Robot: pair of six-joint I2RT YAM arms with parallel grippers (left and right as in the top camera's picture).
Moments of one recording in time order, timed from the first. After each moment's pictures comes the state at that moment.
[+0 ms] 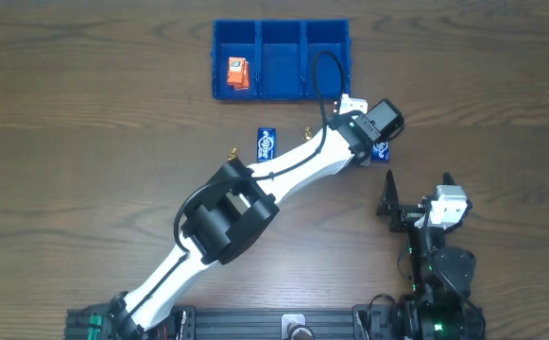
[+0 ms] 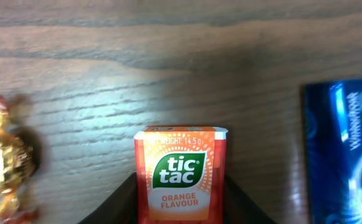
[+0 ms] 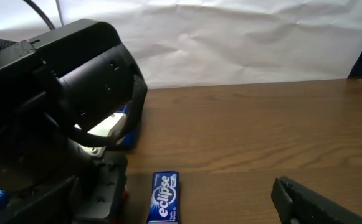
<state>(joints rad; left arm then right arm) -0.93 2.43 1.98 -0.78 -0.24 -0.75 0.03 0.01 0.01 -0.07 0.05 0.06</state>
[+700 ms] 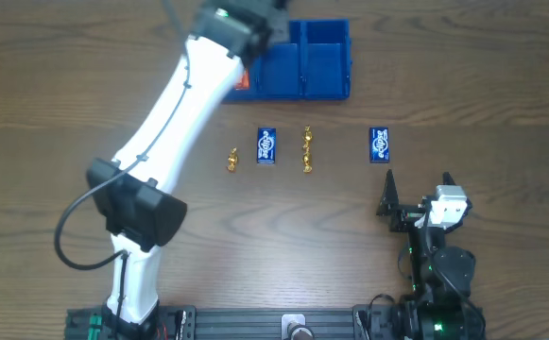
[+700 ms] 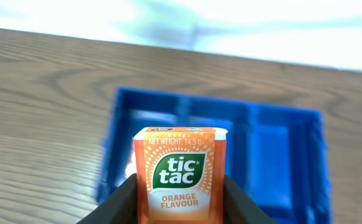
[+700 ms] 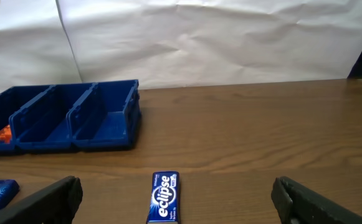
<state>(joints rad) -0.52 2.17 2.32 -1.01 -0.34 -0.50 0.03 0.01 0.01 -0.07 0.05 0.06</state>
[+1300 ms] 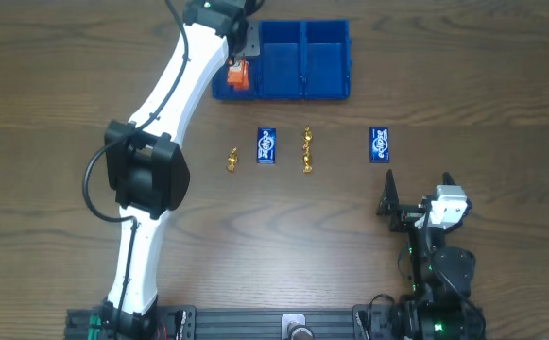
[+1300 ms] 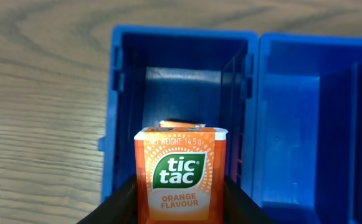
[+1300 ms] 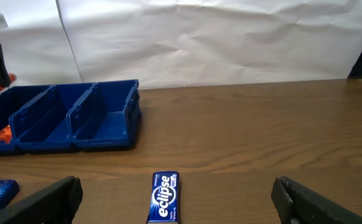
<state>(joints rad) -0.39 2.39 2.32 -1.03 -0.19 -0.38 0.03 0.01 0.01 -0.07 0.05 0.06</state>
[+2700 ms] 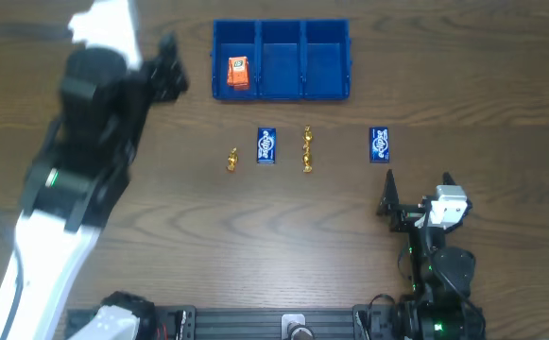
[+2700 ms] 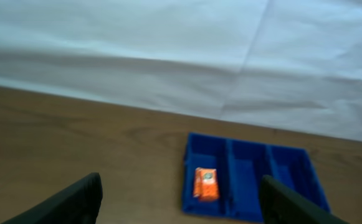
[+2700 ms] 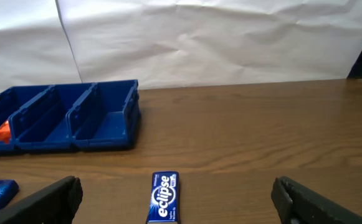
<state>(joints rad) -0.33 1.13 1.28 -0.50 -0.28 -0.29 0.03 0.01 0.01 -0.08 0.05 0.06</state>
